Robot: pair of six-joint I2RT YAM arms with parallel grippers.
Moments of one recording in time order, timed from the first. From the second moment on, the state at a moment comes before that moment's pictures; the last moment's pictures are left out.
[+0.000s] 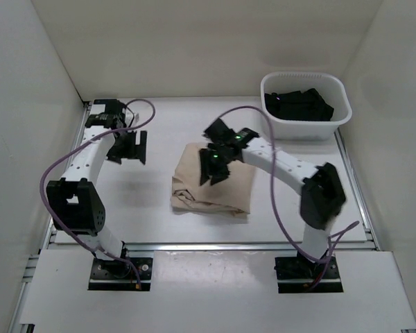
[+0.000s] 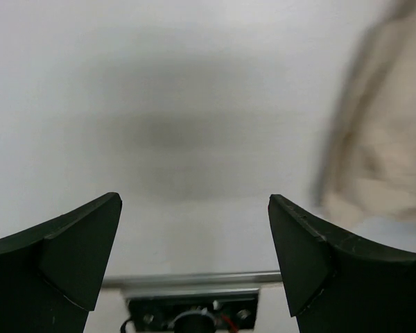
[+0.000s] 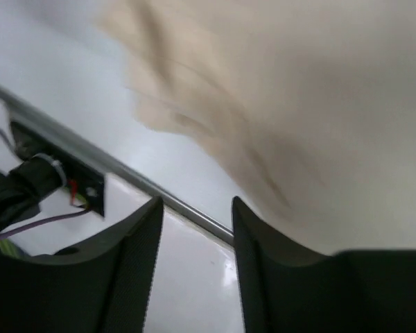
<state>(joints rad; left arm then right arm) -0.02 1.64 1.40 -1.06 -0.02 0.00 0.84 1.95 1.73 -0.87 -0.31 0.56</state>
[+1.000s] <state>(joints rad) -0.35 1.81 1.23 -0.89 0.38 -0.01 0.66 1.59 0.95 -0.70 -0.08 0.79</state>
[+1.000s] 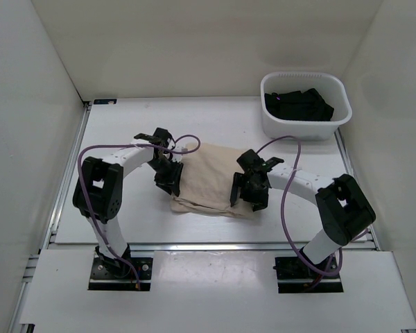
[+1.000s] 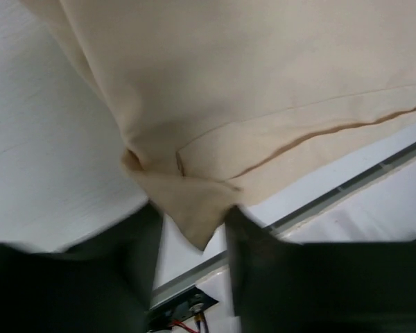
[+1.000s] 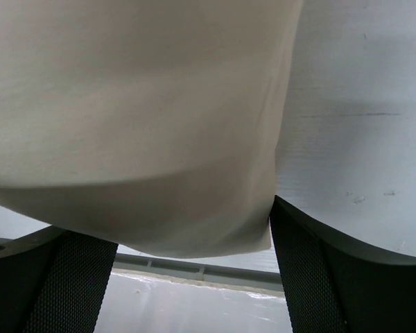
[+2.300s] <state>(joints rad) -0.41 1.61 0.98 -1.03 0.27 -0.01 0.62 1.50 0.97 -0.79 -0.12 0.66</state>
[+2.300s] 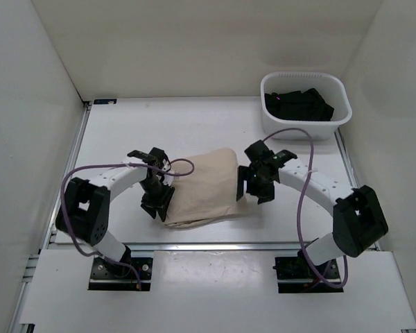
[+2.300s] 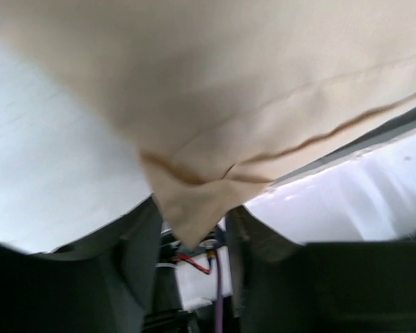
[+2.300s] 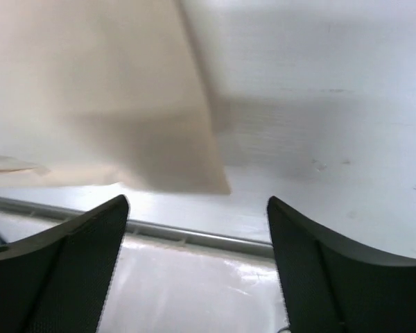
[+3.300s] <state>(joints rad) -0.30 1.85 1.29 -0.75 0.10 0.00 0.42 1.92 1.39 -0.49 -0.07 0.87</state>
